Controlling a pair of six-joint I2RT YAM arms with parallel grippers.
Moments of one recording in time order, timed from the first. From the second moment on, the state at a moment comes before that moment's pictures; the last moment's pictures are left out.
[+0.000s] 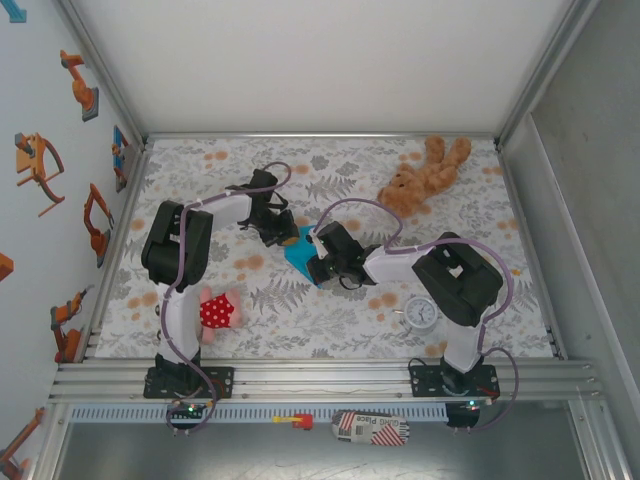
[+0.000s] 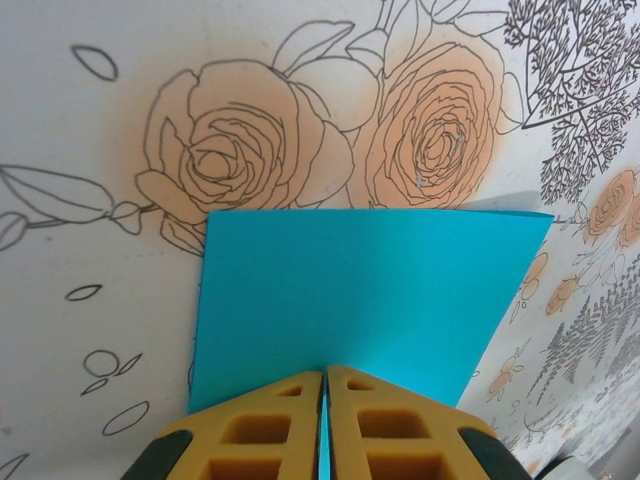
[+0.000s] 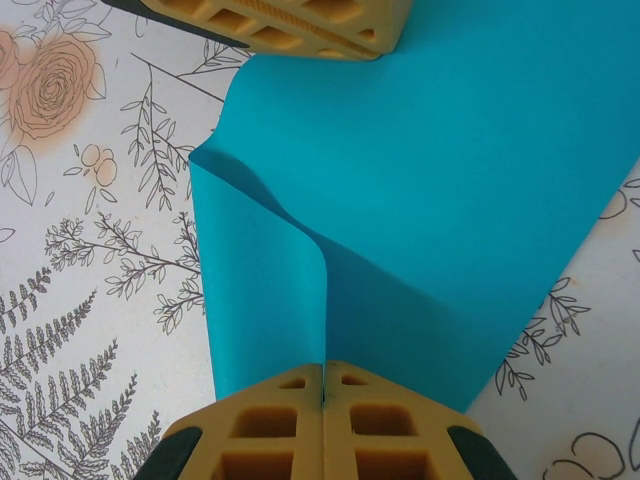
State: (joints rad) left arm -0.44 2.08 1.38 -0.58 0.49 -0.67; right arm 0.82 1.86 0.93 0.08 -0.16 0.32
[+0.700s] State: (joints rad) left arm -0.43 2.07 1.38 -0.59 0.47 -0.68; right arm 0.81 1.85 0.92 0.08 -0.17 0.33
